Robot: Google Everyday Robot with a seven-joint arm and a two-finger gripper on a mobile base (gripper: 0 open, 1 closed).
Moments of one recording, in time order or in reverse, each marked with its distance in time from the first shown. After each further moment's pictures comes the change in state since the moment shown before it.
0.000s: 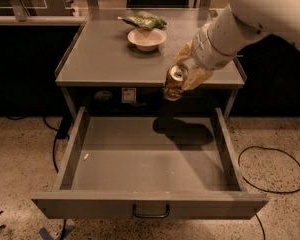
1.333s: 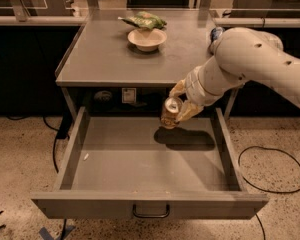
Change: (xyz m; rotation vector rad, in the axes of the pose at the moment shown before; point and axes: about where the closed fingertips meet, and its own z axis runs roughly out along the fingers) arm 0.005 0.065 0.079 -0.062 -0.038 0.082
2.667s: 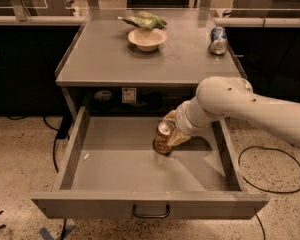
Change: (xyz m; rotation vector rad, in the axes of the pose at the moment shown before) arm 0.012 0.056 0.098 -0.049 -0.013 0.098
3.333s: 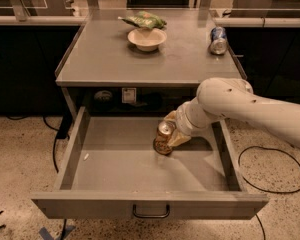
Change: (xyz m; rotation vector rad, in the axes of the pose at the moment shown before) arm 0.003 0.002 0.004 -0.001 0.001 0.008
